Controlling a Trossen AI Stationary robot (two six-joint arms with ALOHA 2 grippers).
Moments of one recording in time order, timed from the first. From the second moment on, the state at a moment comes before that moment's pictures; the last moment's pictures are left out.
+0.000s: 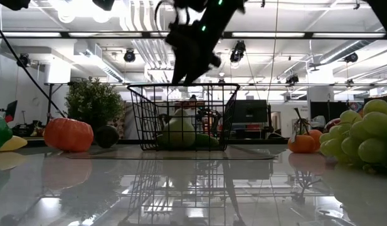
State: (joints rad) left arm -0.21 0.83 0.54 0.45 -0.21 0.24; right arm -0.11 1.96 1.72 -0.69 0.29 0.16
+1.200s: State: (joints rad) left arm -0.21 0.88 0.54 0.49 -0.21 0.19; right arm 0.18 1.32 0.96 -0.86 0.37 0.77
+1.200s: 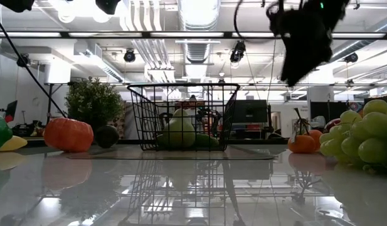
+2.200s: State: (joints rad) left arm -0.21 0.88 0.53 0.49 -0.21 0.19; right arm 0.18 1.32 0.71 -0.62 0.49 0.79
